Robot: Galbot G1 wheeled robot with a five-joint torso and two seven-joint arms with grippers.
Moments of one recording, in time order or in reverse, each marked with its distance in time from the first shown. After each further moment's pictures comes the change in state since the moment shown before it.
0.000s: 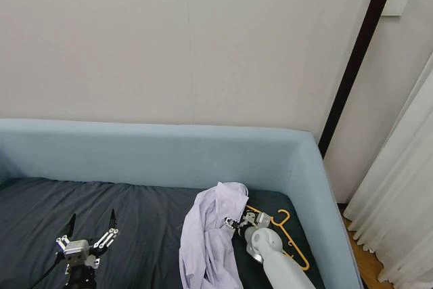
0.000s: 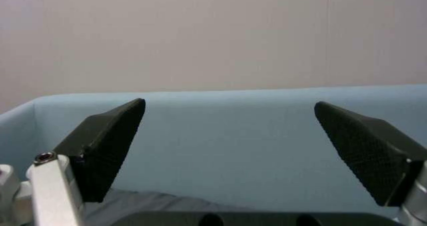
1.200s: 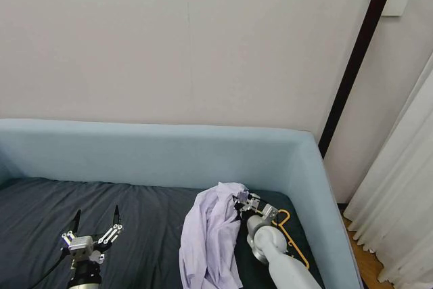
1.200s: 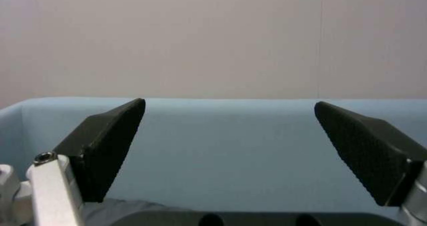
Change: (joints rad) left arm -0.035 0.013 0.029 0.024 -0.024 -0.023 -0.004; right arm -0.111 -0.191 -0.101 0.440 0.152 0.298 -0.076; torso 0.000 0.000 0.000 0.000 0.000
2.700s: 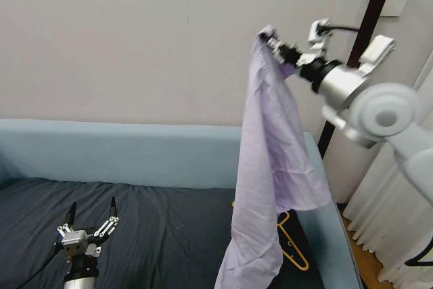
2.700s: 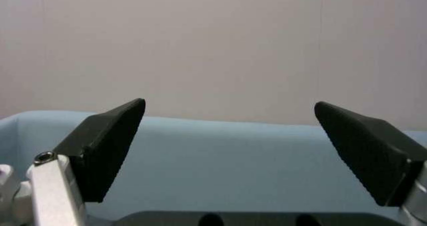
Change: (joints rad) left arm -0.004 0.023 -0.005 -0.032 -0.061 -0.025 -0.001; right arm 0.696 -0.567 -0.313 0.576 0.470 -0.139 0.153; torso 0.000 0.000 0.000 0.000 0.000
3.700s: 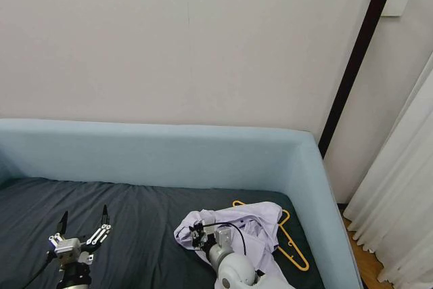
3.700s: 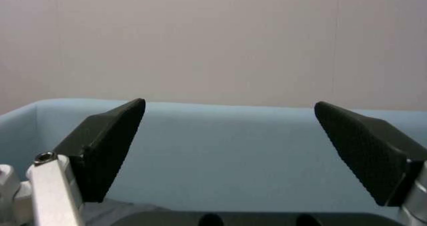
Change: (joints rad) left arm 0.000 -0.016 -0.024 0.061 0.017 -0.025 0.000; right arm -0.624 0.479 -0.268 -0.396 -0.572 -0.039 0.253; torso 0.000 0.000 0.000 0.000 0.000
